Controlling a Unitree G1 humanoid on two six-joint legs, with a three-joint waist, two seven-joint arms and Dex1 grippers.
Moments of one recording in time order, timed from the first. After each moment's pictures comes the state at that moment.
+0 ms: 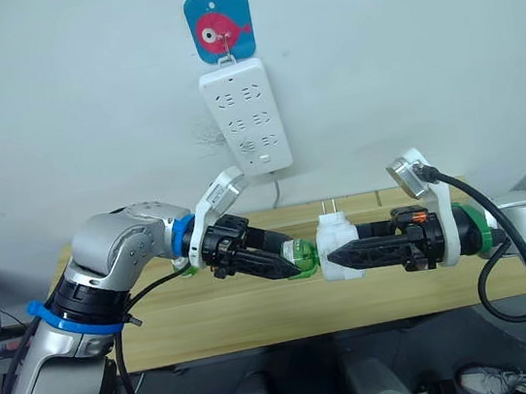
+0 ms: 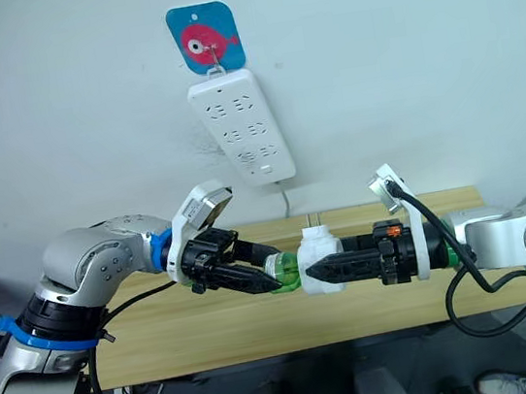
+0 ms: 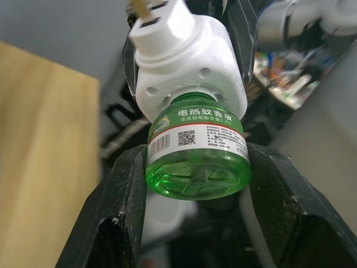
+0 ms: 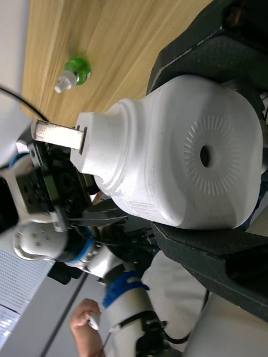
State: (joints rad) left arm -0.72 0.74 -0.27 -0.06 -0.84 1.01 -1.41; right arm -0.45 -0.94 0.06 -0.40 1.81 1.12 0.28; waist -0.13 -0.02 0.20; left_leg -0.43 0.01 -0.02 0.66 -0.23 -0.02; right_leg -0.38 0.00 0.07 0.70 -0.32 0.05
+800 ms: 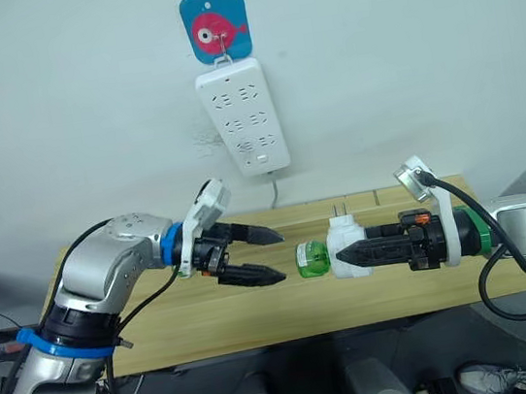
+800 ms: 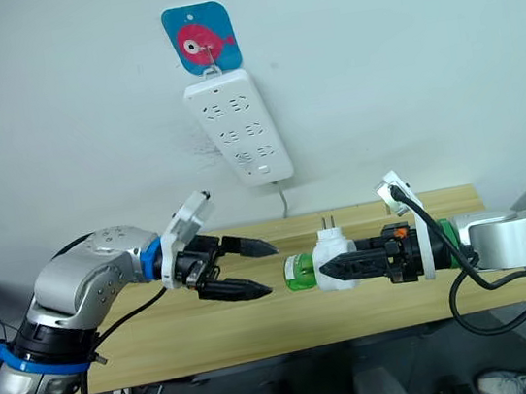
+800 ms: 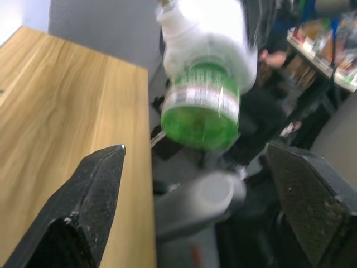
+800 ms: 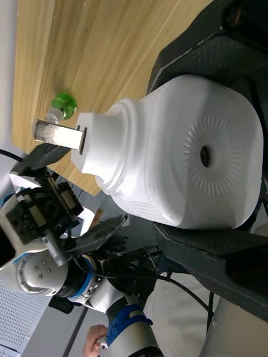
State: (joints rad) left arm -0.51 0.78 -0.21 -0.09 -0.59 0.59 -1.40; right arm -0.42 -0.97 0.06 -0.35 1.78 1.13 0.26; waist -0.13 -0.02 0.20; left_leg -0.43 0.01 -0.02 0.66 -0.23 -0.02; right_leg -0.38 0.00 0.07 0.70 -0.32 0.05
